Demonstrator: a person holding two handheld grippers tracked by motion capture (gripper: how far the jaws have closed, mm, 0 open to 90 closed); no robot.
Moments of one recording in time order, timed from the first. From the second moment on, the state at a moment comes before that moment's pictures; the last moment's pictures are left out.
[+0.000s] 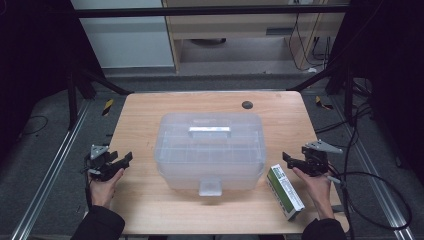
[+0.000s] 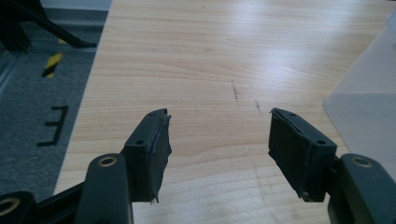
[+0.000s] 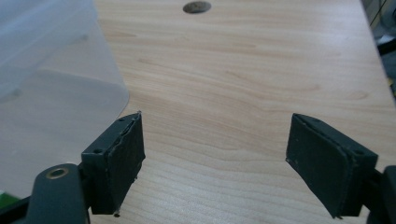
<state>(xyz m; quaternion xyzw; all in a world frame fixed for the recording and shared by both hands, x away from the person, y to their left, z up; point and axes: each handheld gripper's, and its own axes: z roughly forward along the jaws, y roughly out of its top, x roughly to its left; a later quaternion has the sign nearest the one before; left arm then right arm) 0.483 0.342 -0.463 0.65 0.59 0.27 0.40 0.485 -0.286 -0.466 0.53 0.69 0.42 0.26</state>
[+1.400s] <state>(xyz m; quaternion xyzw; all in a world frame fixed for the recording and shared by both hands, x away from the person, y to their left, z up) 0.476 0.308 -0.340 0.69 0.44 0.31 0.49 0.475 -0.273 -0.452 0.49 0.72 0.42 0.28</state>
